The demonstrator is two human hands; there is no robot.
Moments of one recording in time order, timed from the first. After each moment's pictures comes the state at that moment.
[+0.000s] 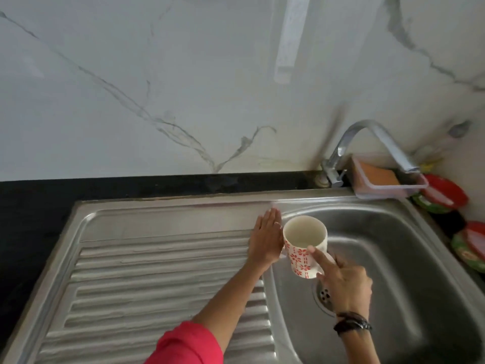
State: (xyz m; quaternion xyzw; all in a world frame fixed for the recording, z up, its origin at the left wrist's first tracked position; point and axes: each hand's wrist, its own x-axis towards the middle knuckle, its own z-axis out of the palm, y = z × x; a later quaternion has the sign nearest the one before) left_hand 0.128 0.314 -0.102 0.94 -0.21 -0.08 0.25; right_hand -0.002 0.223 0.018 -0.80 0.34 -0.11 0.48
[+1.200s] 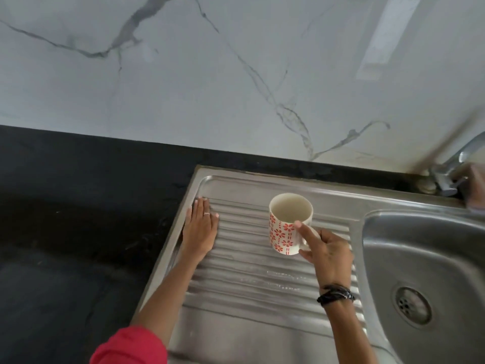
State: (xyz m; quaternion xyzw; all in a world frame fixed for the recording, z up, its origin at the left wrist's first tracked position) left_hand 0.062 0.664 -0.108 1.00 0.06 0.01 0.05; right_hand -0.002 0.412 0.033 -0.75 0.17 -0.05 0.63
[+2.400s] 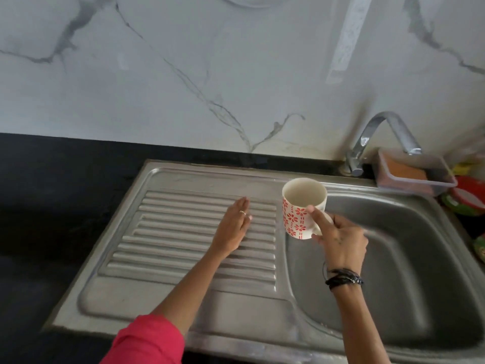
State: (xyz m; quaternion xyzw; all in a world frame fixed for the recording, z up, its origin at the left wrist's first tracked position) left_hand 0.029 0.421 -0.074 0.95 -0.11 0.01 0.29; right_hand -0.046 0.225 0.063 -0.79 0.22 -0.12 0.56
